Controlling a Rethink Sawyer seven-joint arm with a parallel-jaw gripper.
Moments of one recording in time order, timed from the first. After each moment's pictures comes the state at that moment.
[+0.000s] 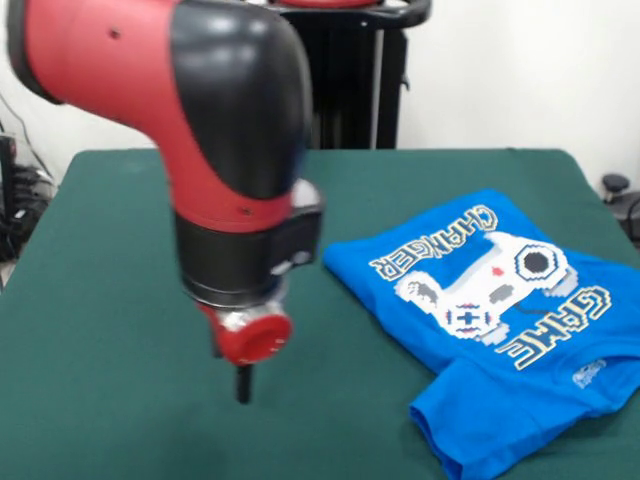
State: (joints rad) arm -0.12 -0.13 -0.34 0.94 0.32 0.80 2.42
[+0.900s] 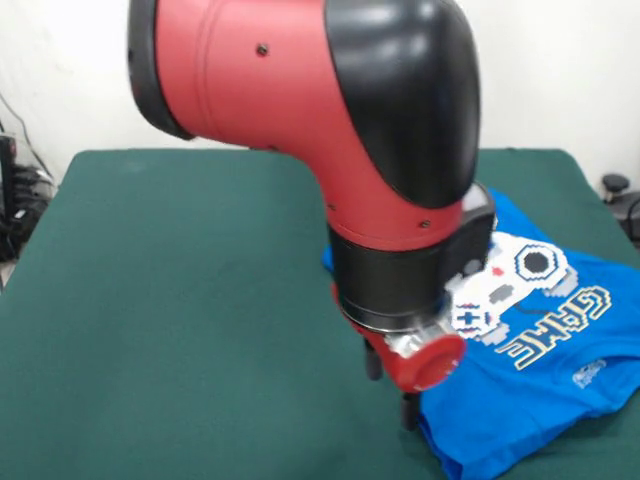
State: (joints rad) arm -0.03 -0.06 -0.35 0.78 0.50 0.96 2.52
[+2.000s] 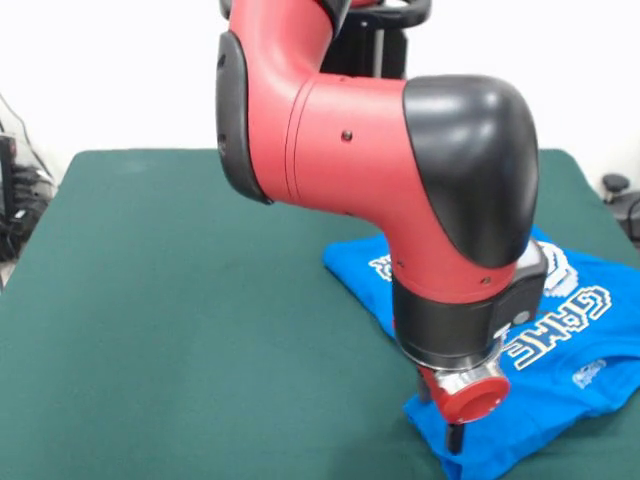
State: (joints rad) arm 0.03 0.03 -0.38 0.78 0.58 0.91 2.65
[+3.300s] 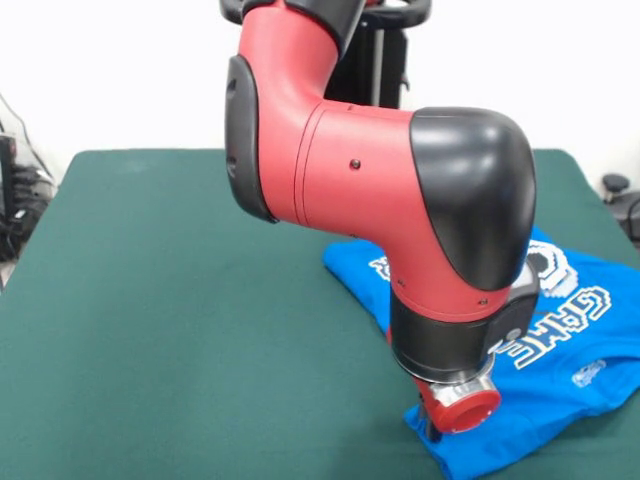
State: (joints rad) arm 0.04 0.06 -0.41 0.75 0.58 0.90 2.65
